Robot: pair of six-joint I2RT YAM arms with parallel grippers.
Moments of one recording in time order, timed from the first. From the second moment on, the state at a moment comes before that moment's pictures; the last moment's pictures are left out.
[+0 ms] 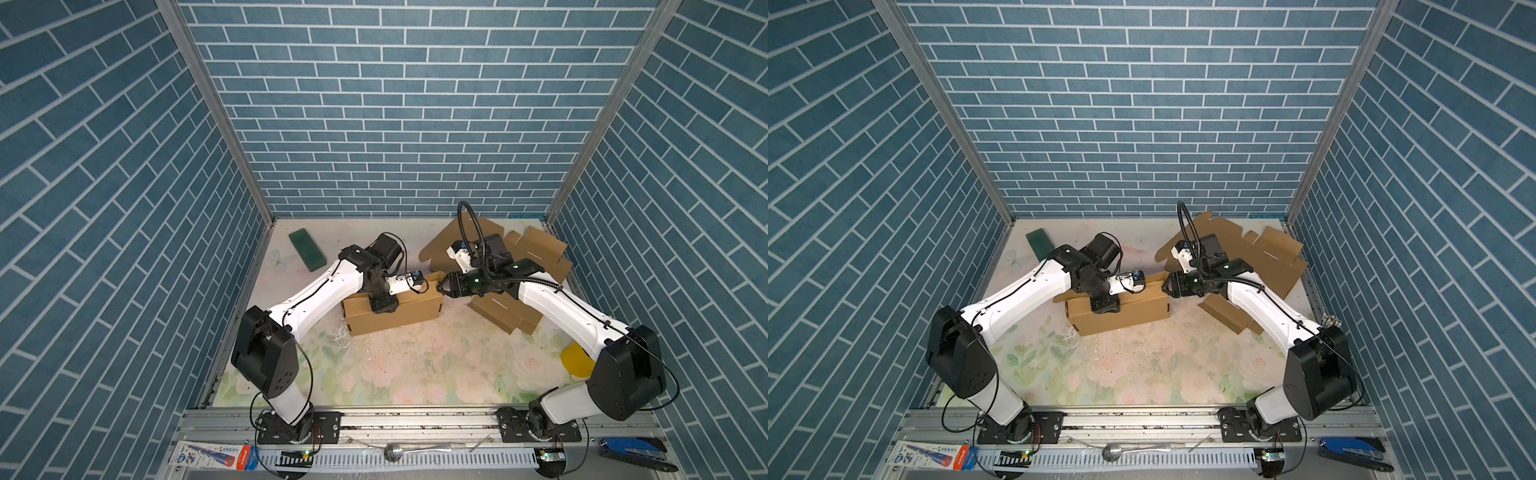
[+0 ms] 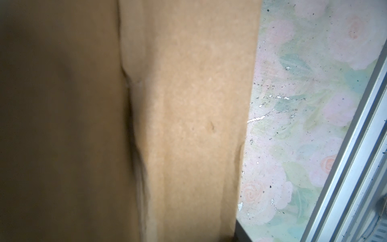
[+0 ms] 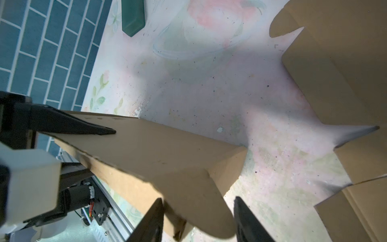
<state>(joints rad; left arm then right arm) -0.62 1.67 1.45 -1.07 0.18 0.66 0.51 1.47 1.19 -0.66 -0.44 0.22</state>
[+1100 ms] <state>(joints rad) -0.61 1.68 1.47 -1.08 0.20 0.67 0.59 1.58 1.48 -0.93 -0.22 -0.08</state>
